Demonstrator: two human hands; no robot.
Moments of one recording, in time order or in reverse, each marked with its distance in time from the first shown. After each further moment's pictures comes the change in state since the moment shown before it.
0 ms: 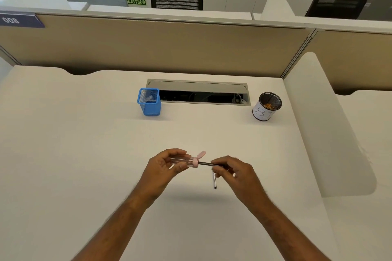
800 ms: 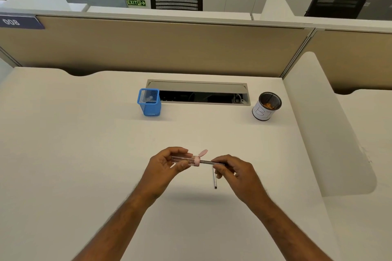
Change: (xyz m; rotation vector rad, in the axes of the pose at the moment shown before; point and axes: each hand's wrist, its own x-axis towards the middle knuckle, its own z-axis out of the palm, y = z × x) left_hand 0.000 0.008 0.005 0.025 -0.003 0.026; right_hand 0.001 -0.002 0.000 0.008 0.008 0.008
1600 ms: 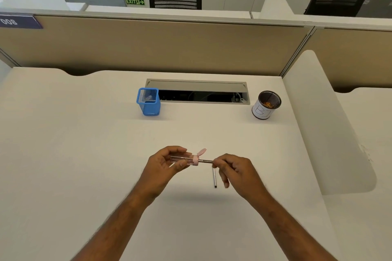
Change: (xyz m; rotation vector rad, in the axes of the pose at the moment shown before) left_hand 0.001 0.000 -0.002 -0.063 -0.008 0.007; right_hand 0.006 -0.008 -0.002 0.082 -0.044 0.085
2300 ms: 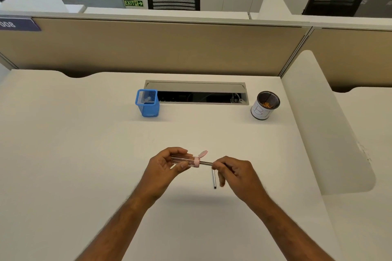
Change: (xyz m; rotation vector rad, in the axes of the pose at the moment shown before) left_hand -0.001 0.000 0.003 0.077 0.005 0.004; right_hand -0.004 -0.001 0.000 -0.073 0.023 -0.027
